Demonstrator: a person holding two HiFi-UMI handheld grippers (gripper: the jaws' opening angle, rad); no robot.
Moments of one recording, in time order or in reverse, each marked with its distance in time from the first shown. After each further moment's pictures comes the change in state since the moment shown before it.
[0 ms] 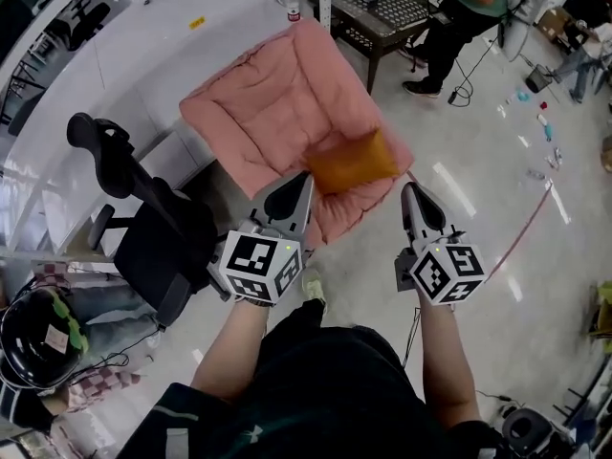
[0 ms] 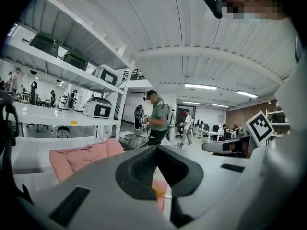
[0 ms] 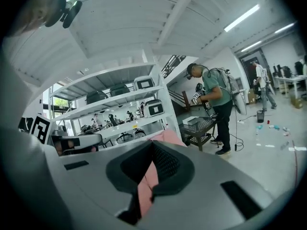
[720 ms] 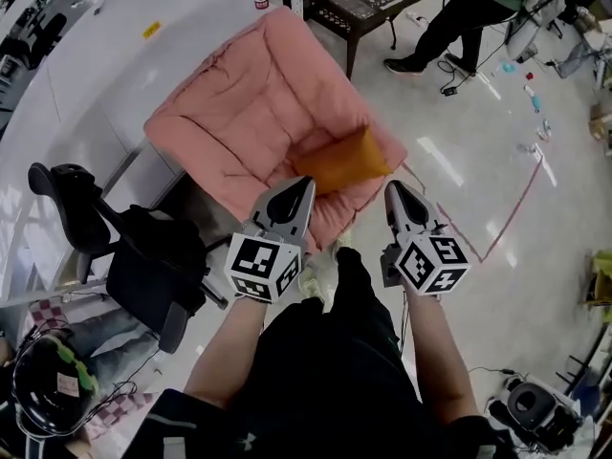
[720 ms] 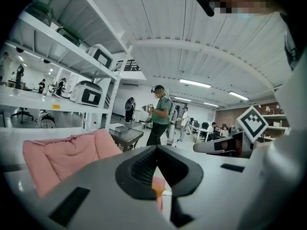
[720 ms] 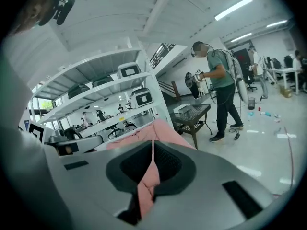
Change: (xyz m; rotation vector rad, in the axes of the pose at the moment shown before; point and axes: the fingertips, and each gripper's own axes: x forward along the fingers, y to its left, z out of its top) left arm 0.091 0.032 -0.058 -0.028 0.078 -0.142; right arm 0.080 -0.047 -0.052 0.100 0.115 -0.114
